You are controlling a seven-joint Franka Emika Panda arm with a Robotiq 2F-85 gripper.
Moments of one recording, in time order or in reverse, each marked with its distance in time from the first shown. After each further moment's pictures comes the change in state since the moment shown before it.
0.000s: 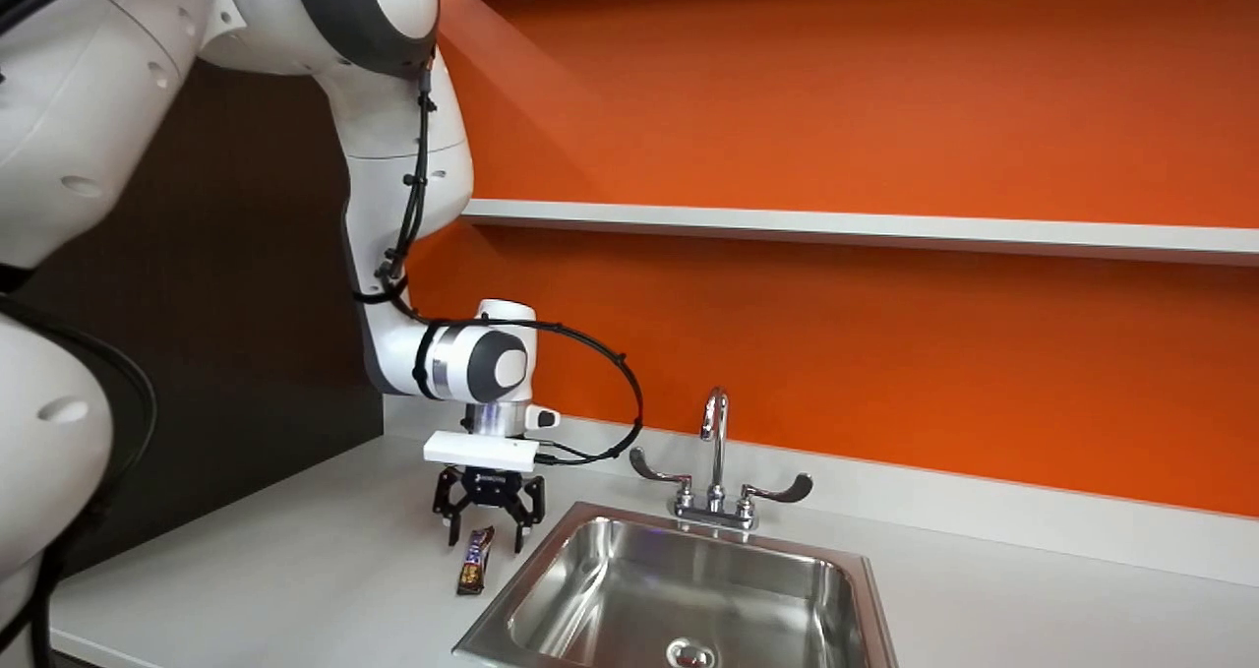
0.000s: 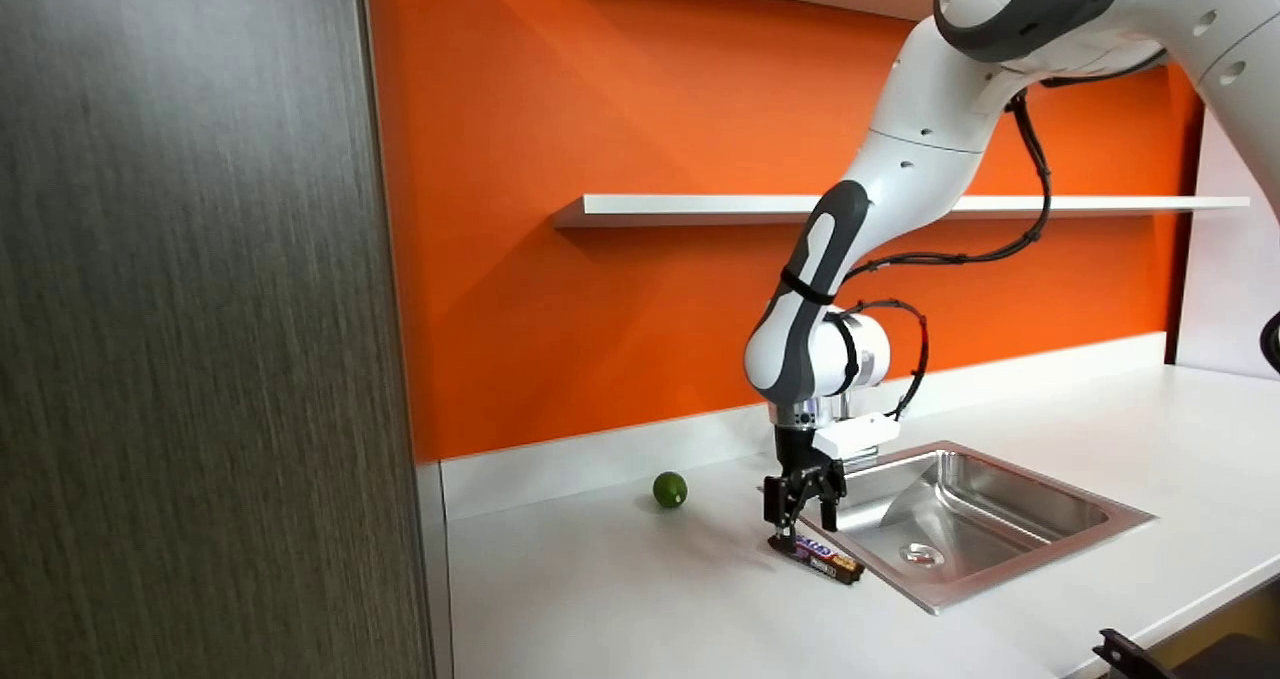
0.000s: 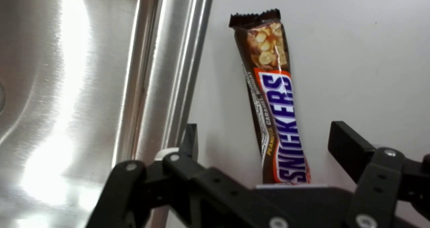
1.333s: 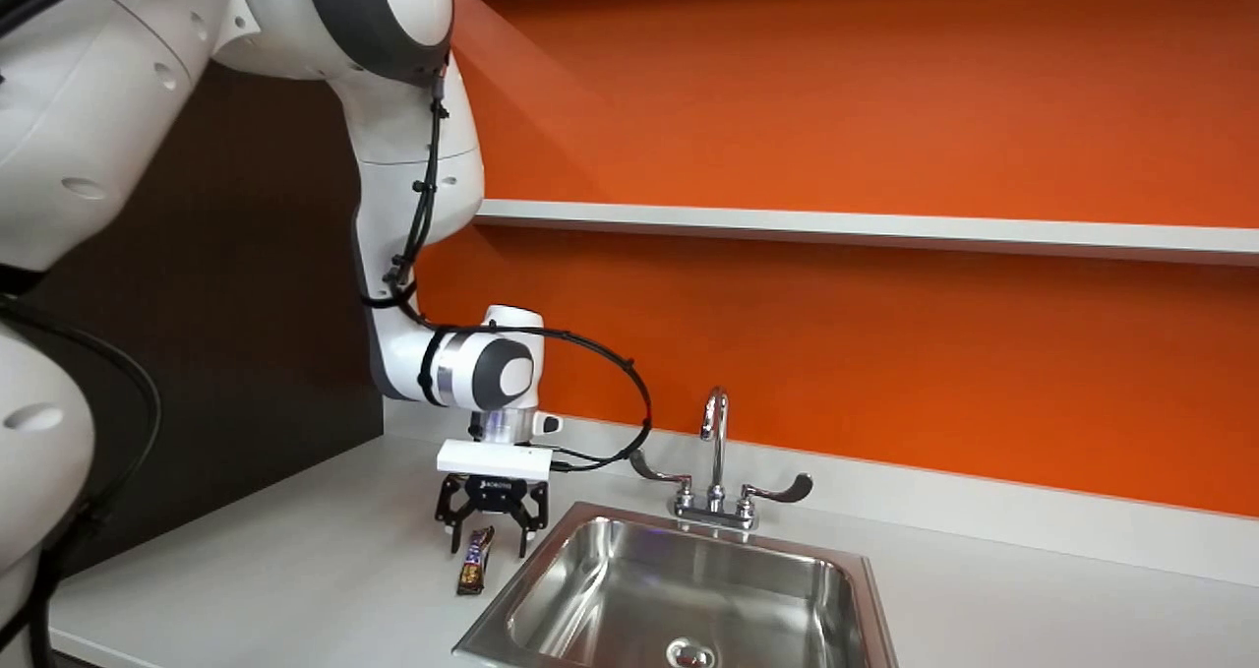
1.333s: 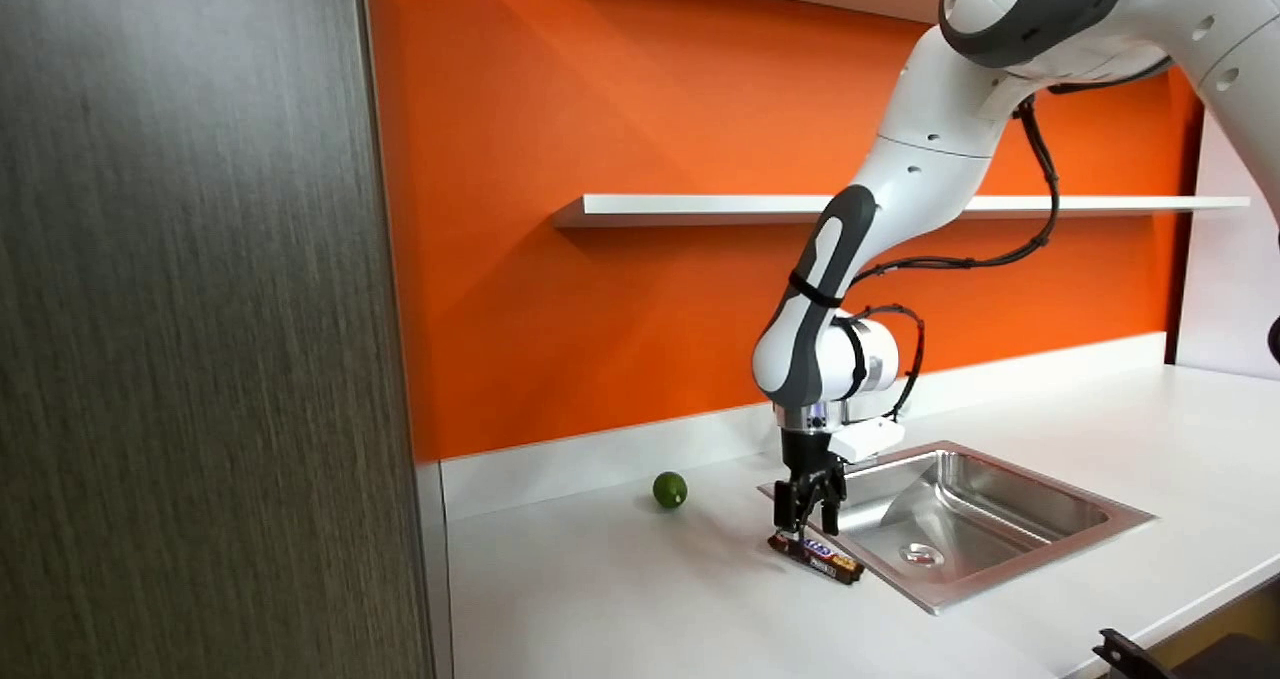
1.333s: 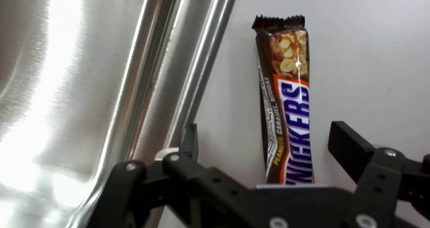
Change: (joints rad) arm -0.064 0.013 0.043 -0.008 0.000 0.025 -0.140
